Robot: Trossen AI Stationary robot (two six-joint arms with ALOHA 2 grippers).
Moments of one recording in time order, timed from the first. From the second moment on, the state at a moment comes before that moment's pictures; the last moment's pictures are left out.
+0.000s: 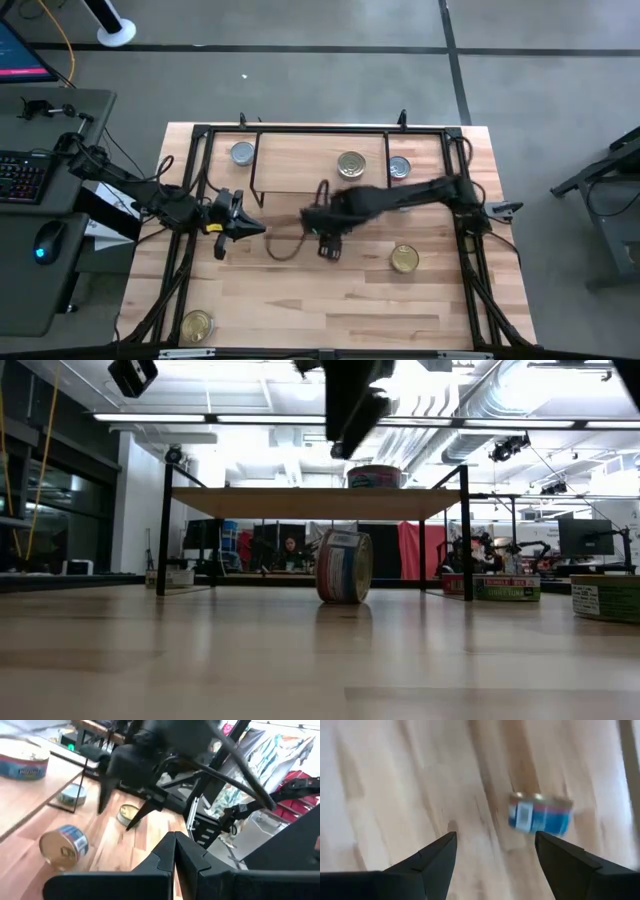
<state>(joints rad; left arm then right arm) -0.45 0.75 0.58 0.01 -0.32 -0.51 0.19 2.07 2.03 -1.28 0.15 0.48</state>
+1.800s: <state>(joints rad) -0.37 0.75 0.58 0.01 -0.20 -0.47 0.35 1.69 1.58 -1.12 0.26 1.40</state>
